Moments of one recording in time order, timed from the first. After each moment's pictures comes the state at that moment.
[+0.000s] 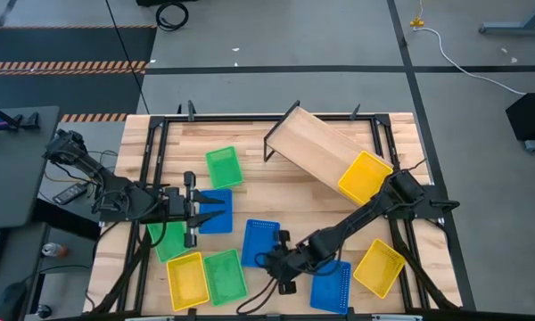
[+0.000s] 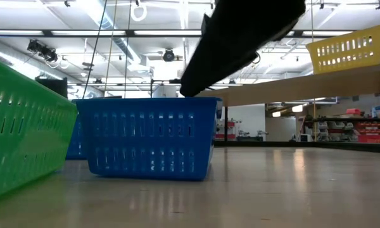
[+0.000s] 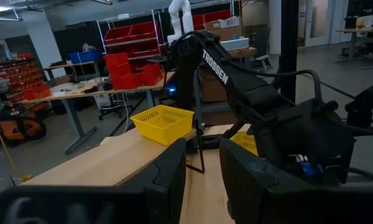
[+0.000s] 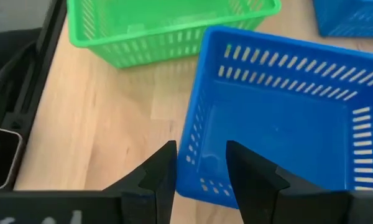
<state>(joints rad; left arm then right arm) -0.62 0.96 0.75 0.25 -0.71 0.13 0.52 2.05 1.46 -0.37 0.27 0.37</state>
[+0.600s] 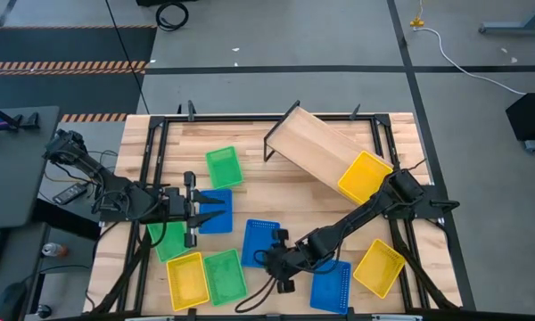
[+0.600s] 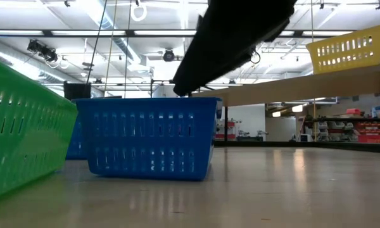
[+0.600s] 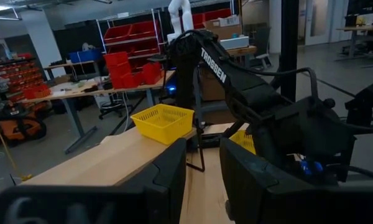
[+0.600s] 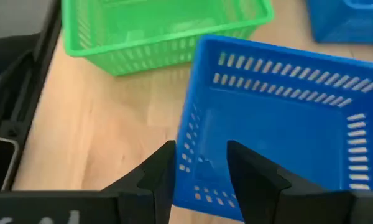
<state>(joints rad) -0.62 0.96 0.75 0.25 -0.71 0.13 0.51 2.05 1.46 -0.35 0.27 0.36</state>
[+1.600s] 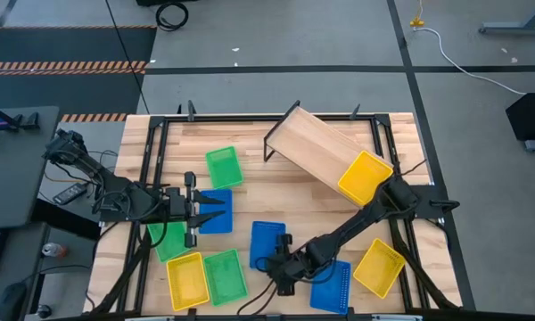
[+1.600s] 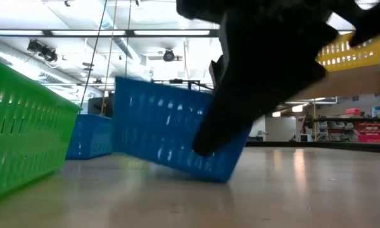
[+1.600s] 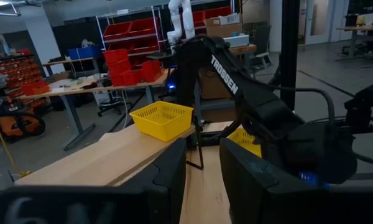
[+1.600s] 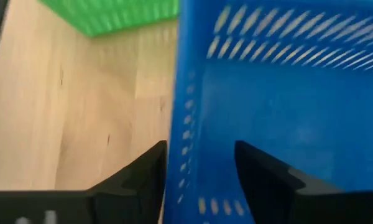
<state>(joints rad) -0.62 0.96 0.75 0.24 -0.71 0.12 0.54 2.12 1.46 -0.37 0.32 0.46</state>
